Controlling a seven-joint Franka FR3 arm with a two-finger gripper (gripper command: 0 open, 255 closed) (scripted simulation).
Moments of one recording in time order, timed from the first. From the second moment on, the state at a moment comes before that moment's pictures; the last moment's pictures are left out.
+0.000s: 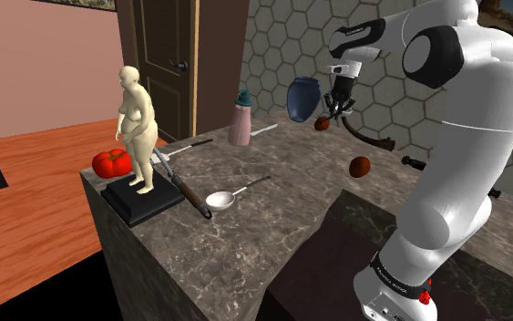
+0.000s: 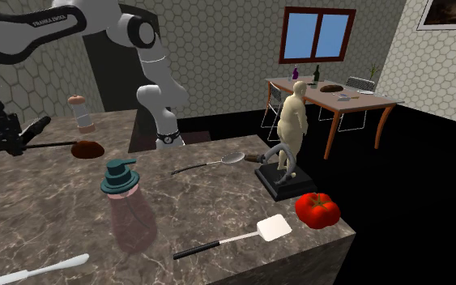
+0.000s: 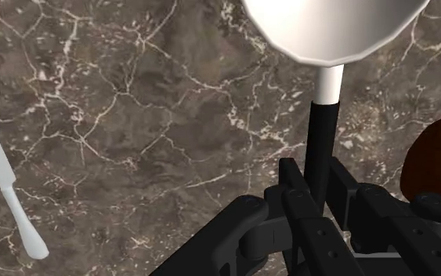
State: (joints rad) arm -0.27 0.23 -0.44 -1.62 0.11 1.68 -2.40
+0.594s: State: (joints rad) arm -0.33 0.32 -0.46 -1.60 0.14 1.74 -2.49
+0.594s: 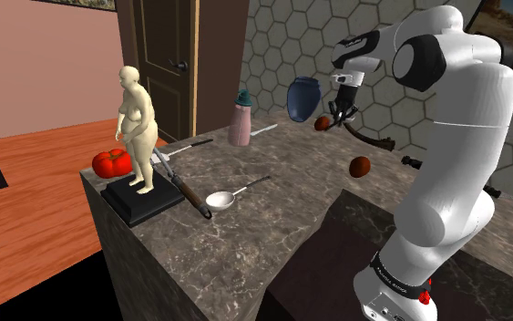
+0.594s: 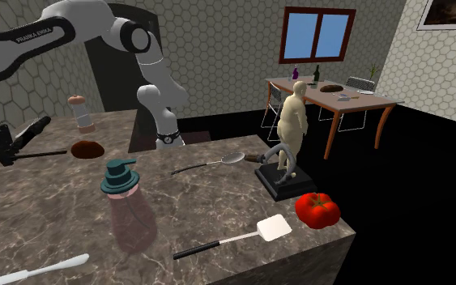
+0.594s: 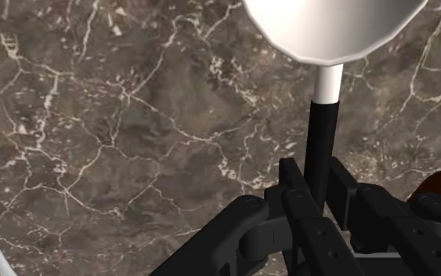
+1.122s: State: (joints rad) arm -0.33 0.35 -0.45 -1.67 0.15 1.83 -2.50
